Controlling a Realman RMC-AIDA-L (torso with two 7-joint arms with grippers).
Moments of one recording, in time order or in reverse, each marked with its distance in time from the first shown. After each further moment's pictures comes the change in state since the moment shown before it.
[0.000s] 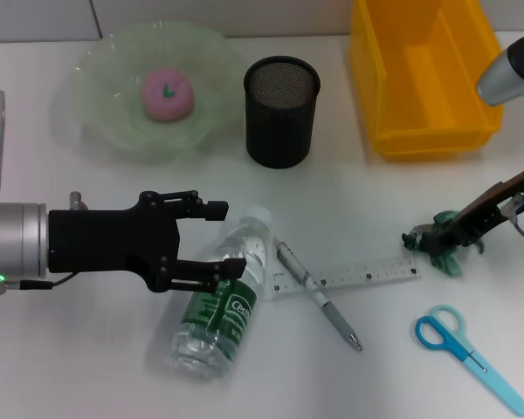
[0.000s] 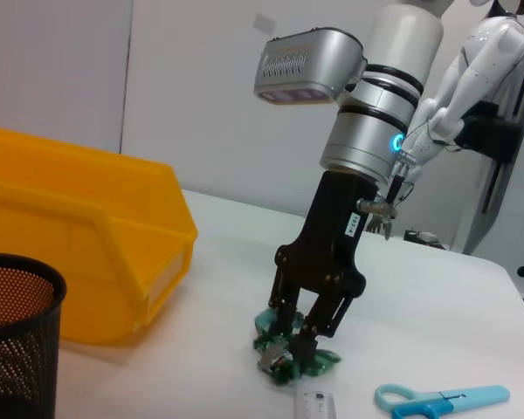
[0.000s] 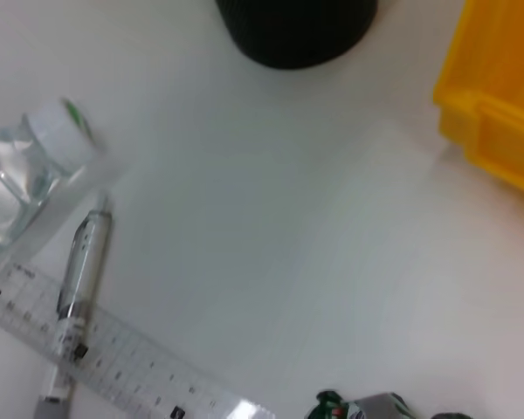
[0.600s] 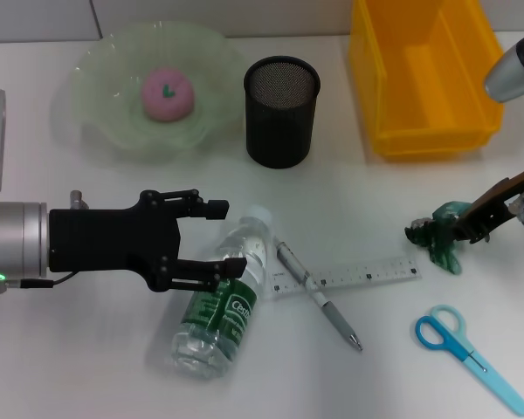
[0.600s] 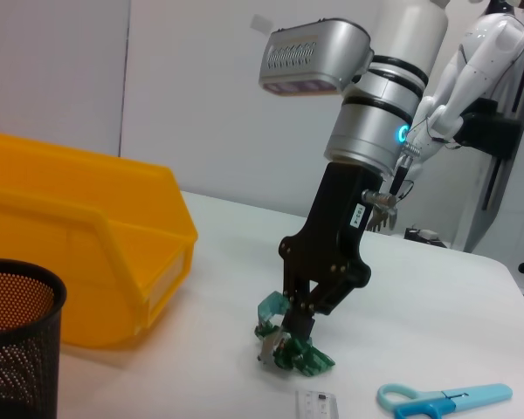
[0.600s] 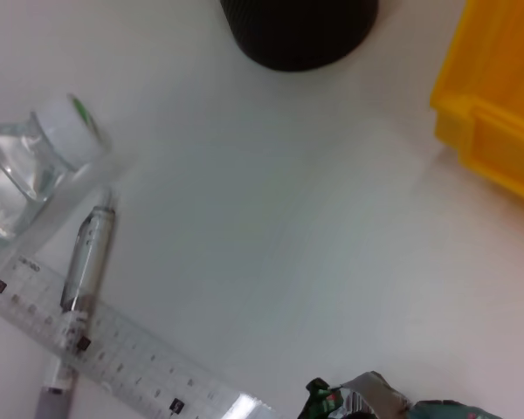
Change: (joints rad) left arm -0.002 0.000 0.000 -0.001 0.000 -0.002 0.012; right arm -0.021 0.000 -0.002 -0.057 0.003 -0.027 0.000
